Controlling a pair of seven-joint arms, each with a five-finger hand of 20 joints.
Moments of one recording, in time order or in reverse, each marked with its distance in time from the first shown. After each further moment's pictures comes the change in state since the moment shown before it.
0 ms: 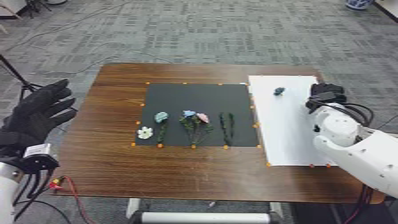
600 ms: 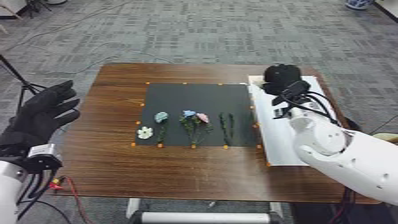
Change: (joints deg) left arm -0.7 0.6 1.2 0.3 0.0 -0.2 -0.3; right arm 4.1 0.0 -7.0 -14.9 -0.3 23.3 -13.4
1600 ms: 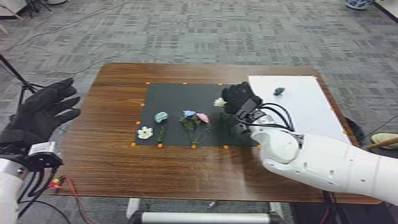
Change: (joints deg) left arm -0.9 0.2 0.2 0.1 0.0 -0.1 -0.1; right arm 12.6 -13.0 -24.2 9.4 -4.8 3.5 4.8
